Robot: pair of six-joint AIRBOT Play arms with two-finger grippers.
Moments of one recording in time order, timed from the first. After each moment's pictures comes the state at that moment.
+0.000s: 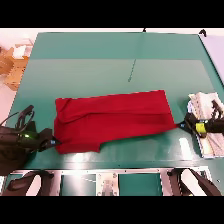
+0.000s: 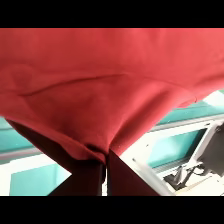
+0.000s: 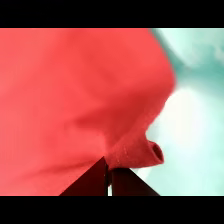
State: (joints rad) left arm 0.25 -0.63 0.56 0.94 -1.59 -1.59; right arm -0.58 -0.88 0.62 -1.03 1.29 1.52
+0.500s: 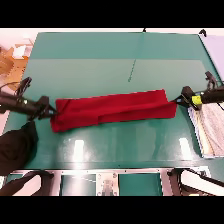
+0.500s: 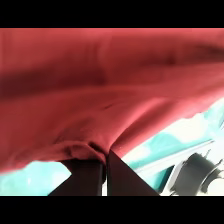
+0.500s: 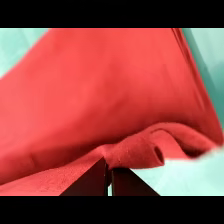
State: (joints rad) left arm 0.25 -1.12 0.95 0.87 -1.47 -1.50; right arm -0.39 -1.28 1.03 -0.97 1.20 1.52
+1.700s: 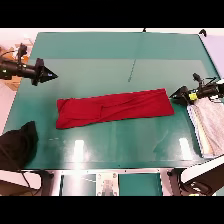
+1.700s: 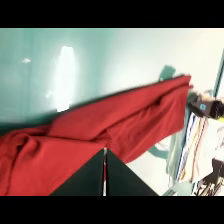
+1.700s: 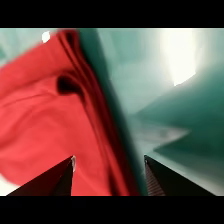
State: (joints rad) left arm 0.28 -1.64 1.53 0.65 -1.41 -1.39; right arm -0.51 -1.87 1.43 -0.87 1.42 1.15
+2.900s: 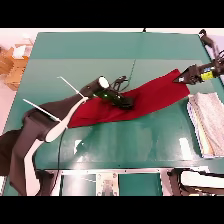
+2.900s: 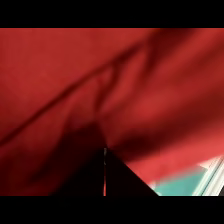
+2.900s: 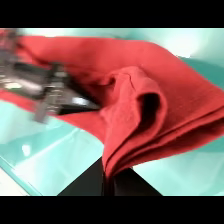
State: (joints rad) left arm -0.60 -2.05 1.72 0.68 -1.02 -1.38; right arm -0.33 -1.41 1.53 -0.85 1.64 1.14
